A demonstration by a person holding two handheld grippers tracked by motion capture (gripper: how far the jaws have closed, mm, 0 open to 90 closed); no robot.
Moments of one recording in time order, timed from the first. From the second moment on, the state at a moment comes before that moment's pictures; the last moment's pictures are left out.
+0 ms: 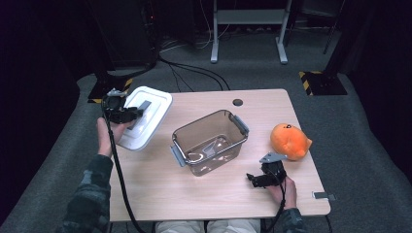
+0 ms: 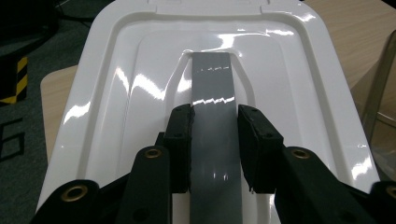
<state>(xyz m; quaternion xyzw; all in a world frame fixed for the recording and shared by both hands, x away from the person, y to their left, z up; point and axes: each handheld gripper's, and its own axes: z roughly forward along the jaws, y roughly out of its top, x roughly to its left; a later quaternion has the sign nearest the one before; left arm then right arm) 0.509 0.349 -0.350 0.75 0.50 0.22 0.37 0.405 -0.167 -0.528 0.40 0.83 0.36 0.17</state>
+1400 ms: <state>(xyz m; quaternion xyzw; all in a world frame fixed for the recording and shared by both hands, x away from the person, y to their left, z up) 0.522 0.378 -0.460 0.69 0.62 0.17 0.32 0.405 -0.166 -0.528 0.40 0.83 0.35 0.17</state>
